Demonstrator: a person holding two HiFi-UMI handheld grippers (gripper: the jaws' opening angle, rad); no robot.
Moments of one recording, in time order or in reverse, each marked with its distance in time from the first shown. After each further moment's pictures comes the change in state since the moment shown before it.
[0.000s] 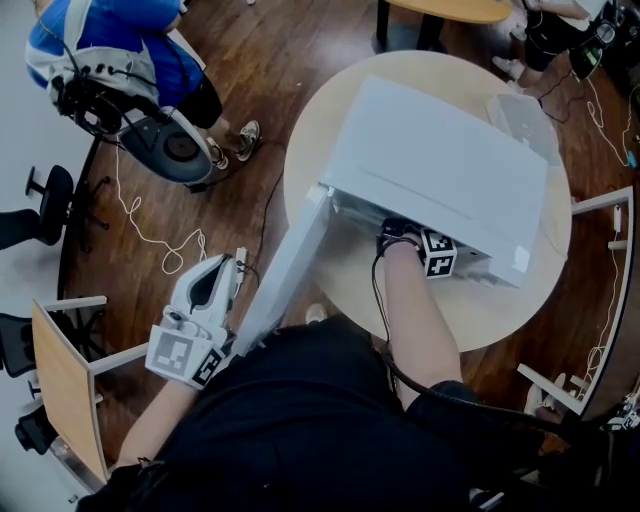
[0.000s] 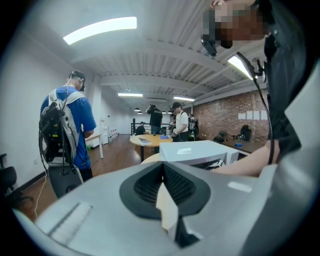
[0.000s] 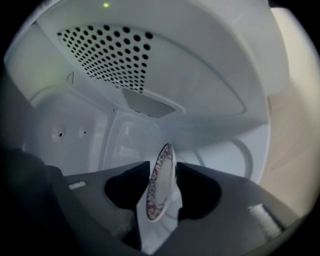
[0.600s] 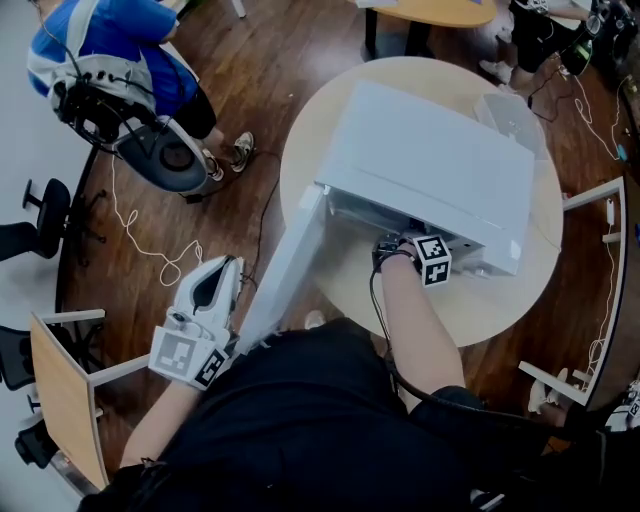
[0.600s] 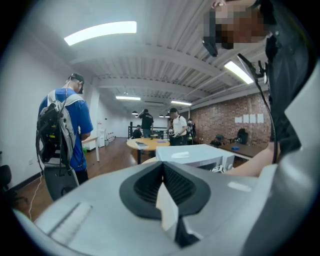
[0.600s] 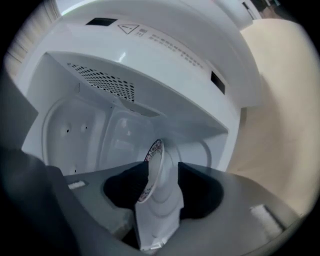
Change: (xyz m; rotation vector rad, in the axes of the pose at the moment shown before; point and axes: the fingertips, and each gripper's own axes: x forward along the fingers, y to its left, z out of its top) left arm -0.006 -0.008 0.004 0.000 -0.046 -0.038; right arm -0.029 -0.024 -0.007 -0.051 0.074 -0.056
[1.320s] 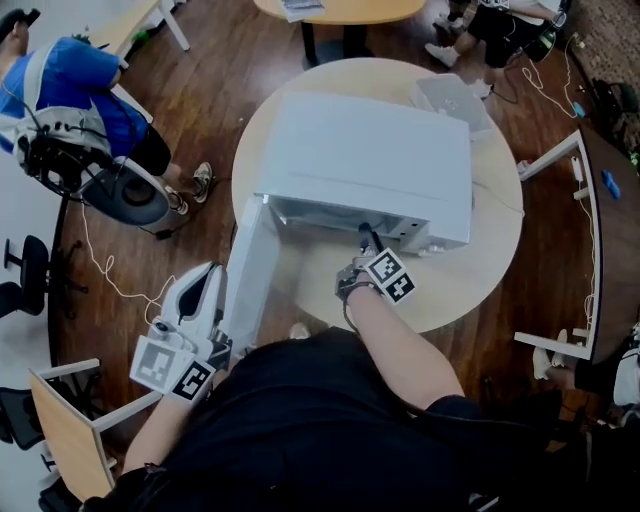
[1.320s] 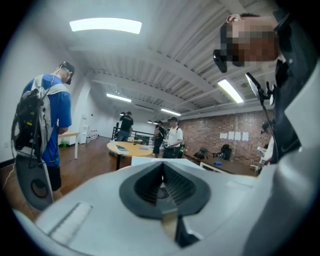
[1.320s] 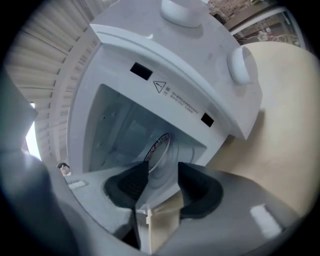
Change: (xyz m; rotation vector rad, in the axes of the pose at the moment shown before) left arm 0.028 -0.059 0.043 -0.113 -0.078 -0.189; right arm -0.062 0.000 -0.015 -0.275 0.153 0.117
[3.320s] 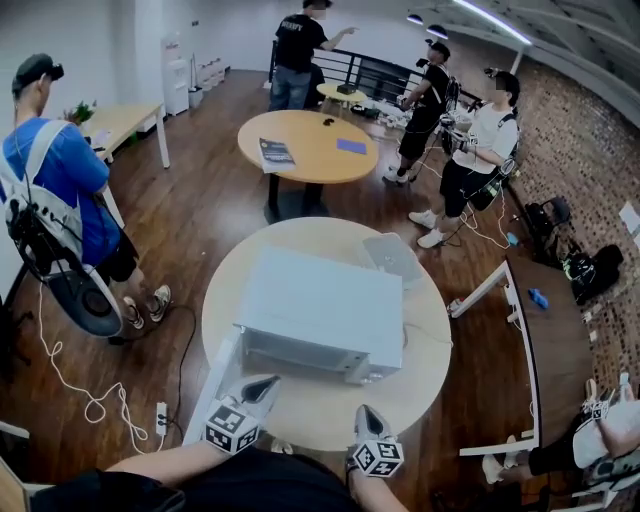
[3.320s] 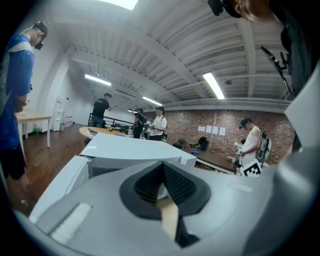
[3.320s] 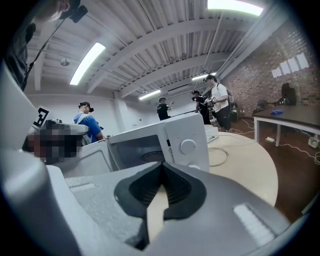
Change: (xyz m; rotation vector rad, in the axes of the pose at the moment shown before) left arm 0.117 -0.079 -0.130 0.013 0.125 -0.281; right arm -0.175 -0.027 0.063 -0.805 -0.061 0.042
